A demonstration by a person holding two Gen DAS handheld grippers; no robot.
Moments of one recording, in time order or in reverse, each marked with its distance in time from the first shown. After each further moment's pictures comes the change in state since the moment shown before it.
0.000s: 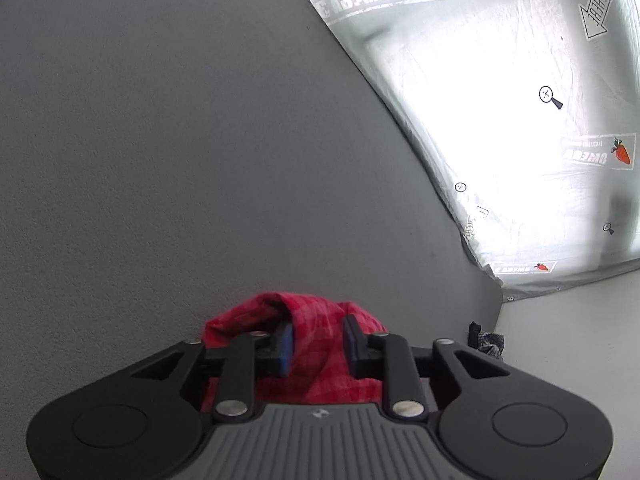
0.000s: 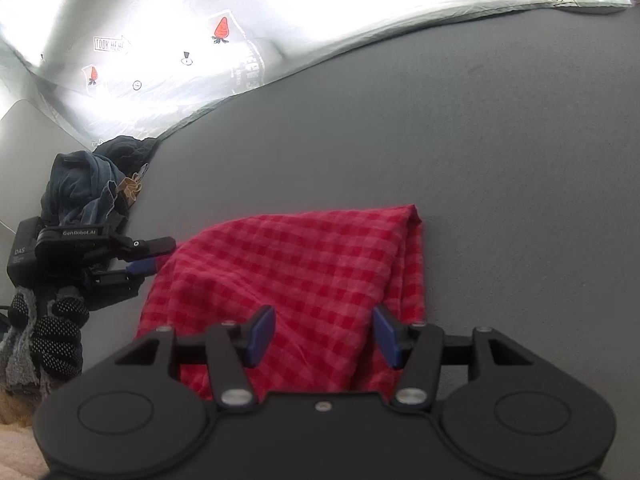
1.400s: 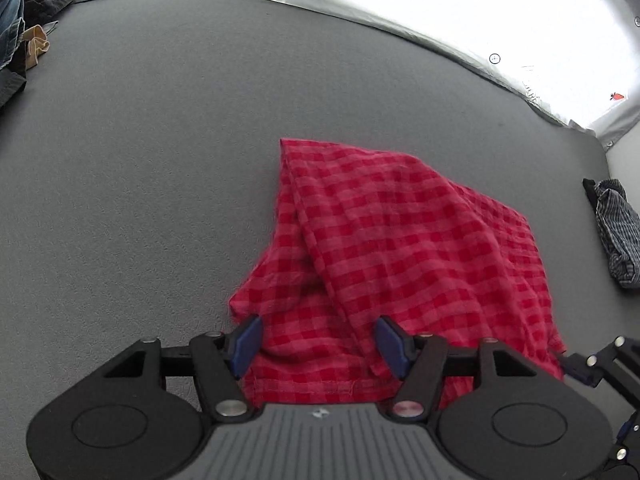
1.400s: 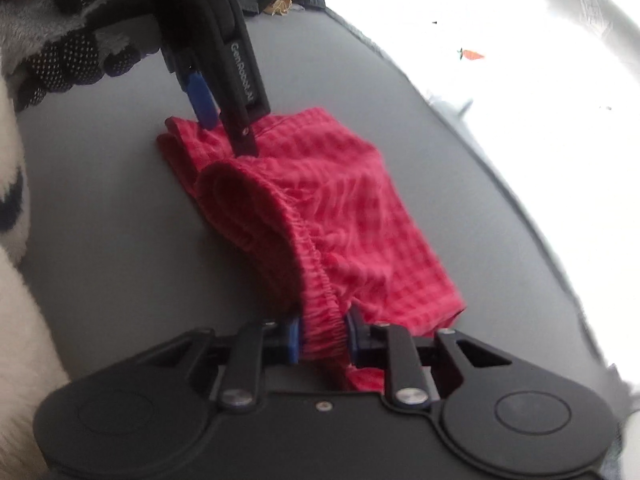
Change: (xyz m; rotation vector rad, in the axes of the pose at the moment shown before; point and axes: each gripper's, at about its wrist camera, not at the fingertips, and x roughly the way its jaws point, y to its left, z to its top) left arm -0.029 -0.036 -0.092 0.487 0.038 0.461; right arm 0.003 0.140 -0.103 -1.007 0.092 -0.323
